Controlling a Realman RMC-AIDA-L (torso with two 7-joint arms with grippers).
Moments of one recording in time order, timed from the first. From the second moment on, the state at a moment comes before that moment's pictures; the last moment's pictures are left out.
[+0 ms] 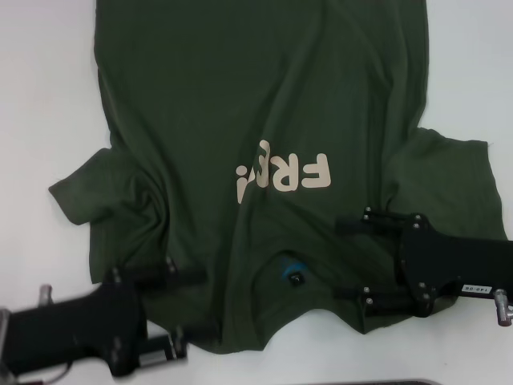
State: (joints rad) left arm -0.22 -2.14 -2.45 -0.47 -1.15 1.97 -1.03; right arm 0.33 2.08 -0.71 -0.39 -1.98 -1.80 0.96
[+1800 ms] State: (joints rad) left arm -0.43 -1.95 -2.69 -0.74 -0.81 1.76 -2.65; right arm 0.35 2.08 -0.71 -0.40 -1.98 -1.80 0.96
